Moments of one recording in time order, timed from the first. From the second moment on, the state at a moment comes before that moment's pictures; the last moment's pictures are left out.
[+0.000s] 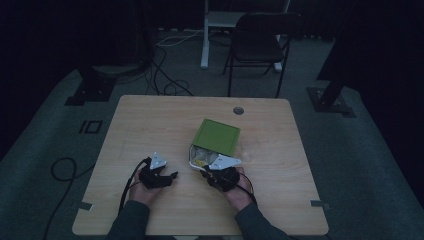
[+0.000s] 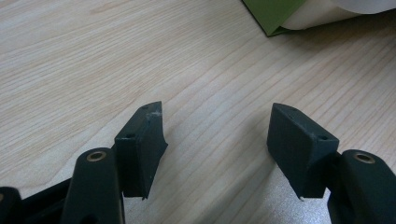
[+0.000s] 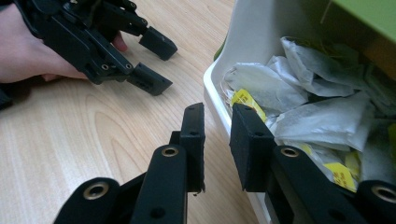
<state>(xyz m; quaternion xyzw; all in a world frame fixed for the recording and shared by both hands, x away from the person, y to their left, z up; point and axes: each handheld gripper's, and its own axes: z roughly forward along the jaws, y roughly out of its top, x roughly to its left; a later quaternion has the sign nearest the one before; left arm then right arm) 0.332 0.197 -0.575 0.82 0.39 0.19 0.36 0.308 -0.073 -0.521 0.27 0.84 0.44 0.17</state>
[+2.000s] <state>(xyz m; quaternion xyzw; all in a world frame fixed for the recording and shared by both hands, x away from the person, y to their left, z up) 0.332 0.197 -0.575 0.82 0.39 0.19 0.36 0.305 -0.053 -0.502 0.26 0.83 0.45 0.19</state>
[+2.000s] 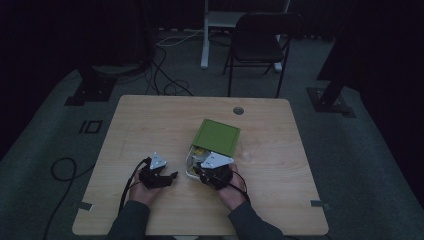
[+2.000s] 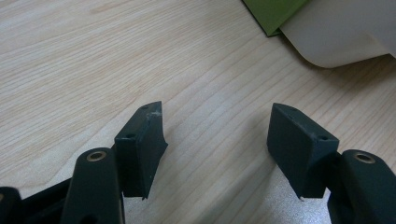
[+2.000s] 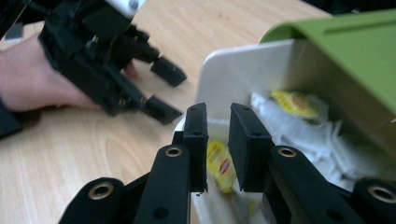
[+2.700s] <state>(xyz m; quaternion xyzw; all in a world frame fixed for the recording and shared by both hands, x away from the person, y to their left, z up) 0.332 0.197 -0.575 0.82 0.39 0.19 0.36 0.321 -0.028 -0.503 0.27 0.84 0.37 0.27</state>
